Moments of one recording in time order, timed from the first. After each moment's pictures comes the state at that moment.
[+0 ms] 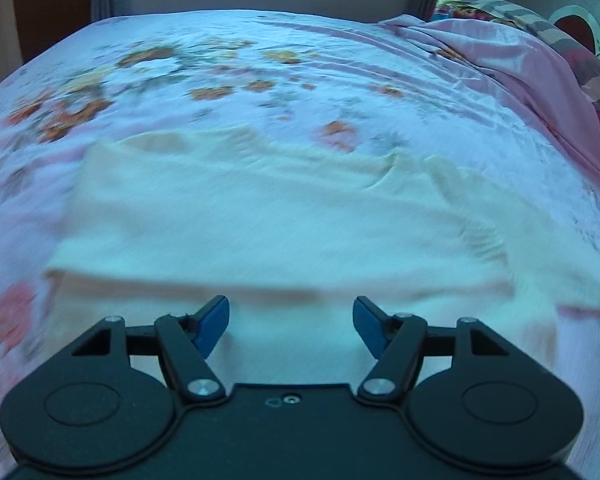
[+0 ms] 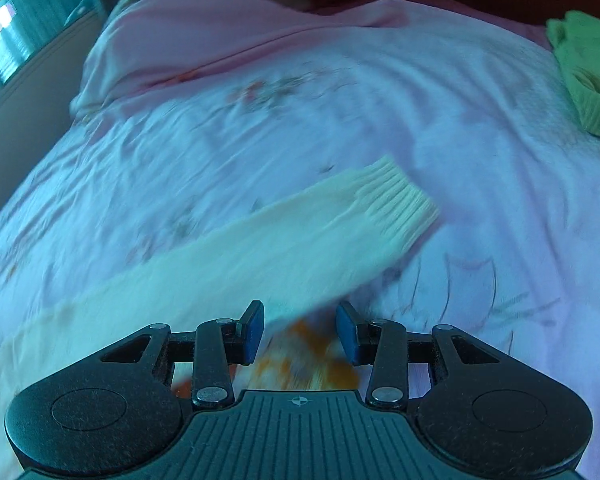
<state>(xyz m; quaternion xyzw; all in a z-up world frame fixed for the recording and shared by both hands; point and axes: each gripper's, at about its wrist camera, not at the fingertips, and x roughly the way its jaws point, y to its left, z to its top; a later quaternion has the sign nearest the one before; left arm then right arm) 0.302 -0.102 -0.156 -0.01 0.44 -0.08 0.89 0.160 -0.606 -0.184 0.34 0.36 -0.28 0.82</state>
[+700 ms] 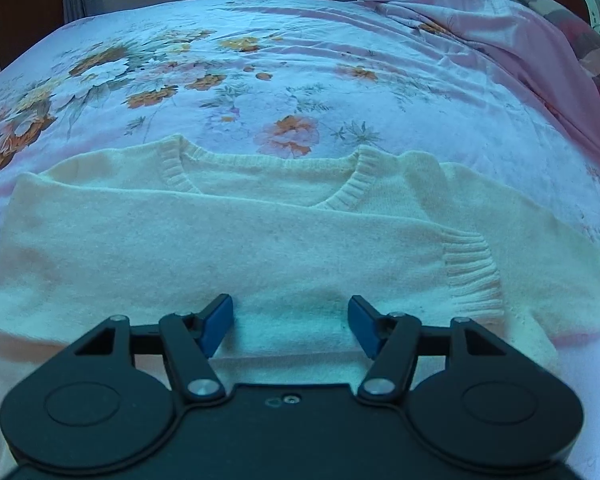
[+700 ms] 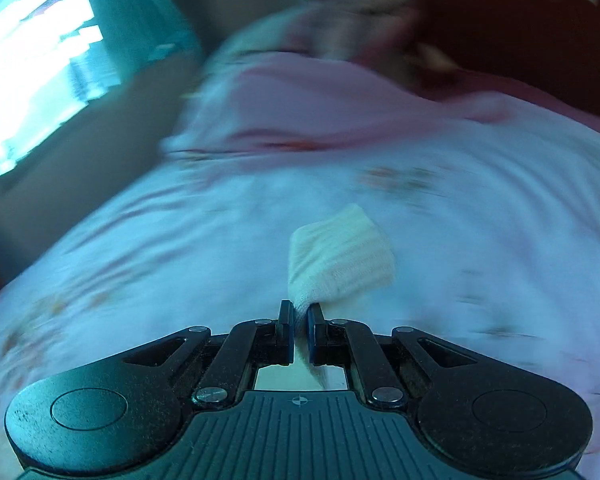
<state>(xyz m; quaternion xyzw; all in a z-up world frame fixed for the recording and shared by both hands) 0.338 -0.143 -0.167 0.01 0.46 -0.10 0.88 0.215 -0.526 -0.109 0.27 0.26 -0.17 0.91</state>
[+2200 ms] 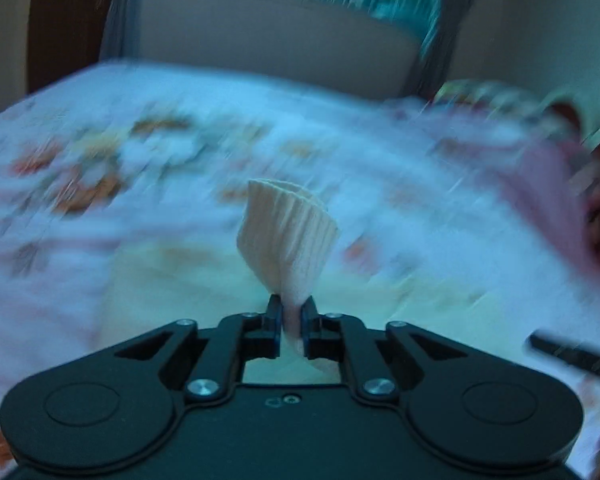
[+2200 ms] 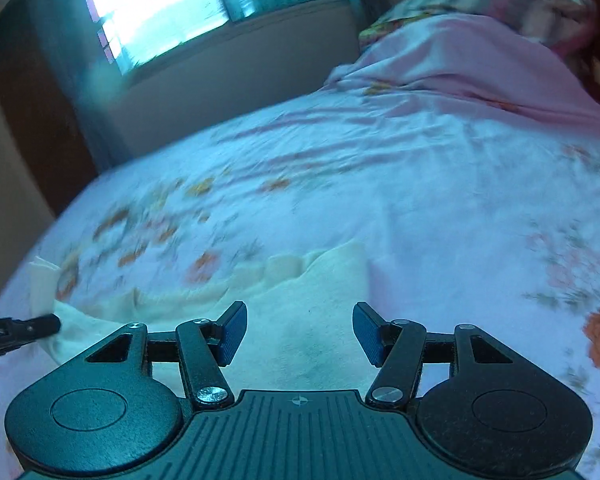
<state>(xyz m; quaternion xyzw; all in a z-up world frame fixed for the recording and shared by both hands) 0.336 -0.026 -0.128 -0.07 0.37 -0.09 0.92 0.268 -0.333 -0.129 0.18 0.31 -0.01 0.93</state>
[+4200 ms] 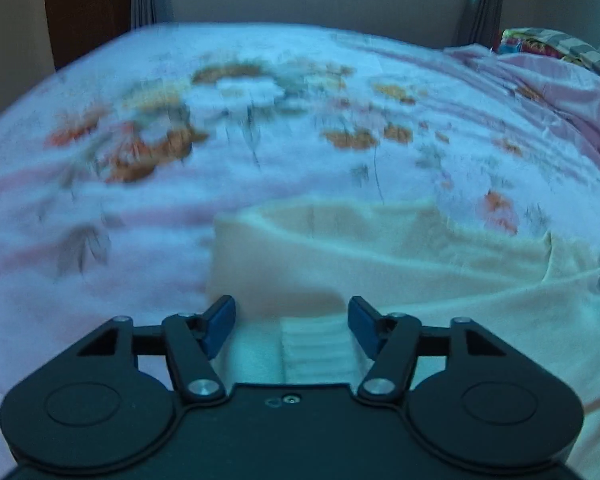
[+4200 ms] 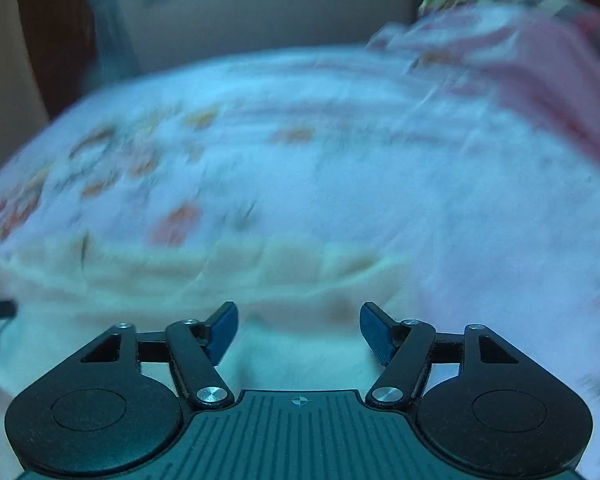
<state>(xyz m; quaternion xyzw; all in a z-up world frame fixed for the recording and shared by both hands) 0.394 0.023 -0.164 0.00 0.40 -0.03 0.91 0.352 -0.331 -0.164 0.07 0.36 -0.01 0.93</state>
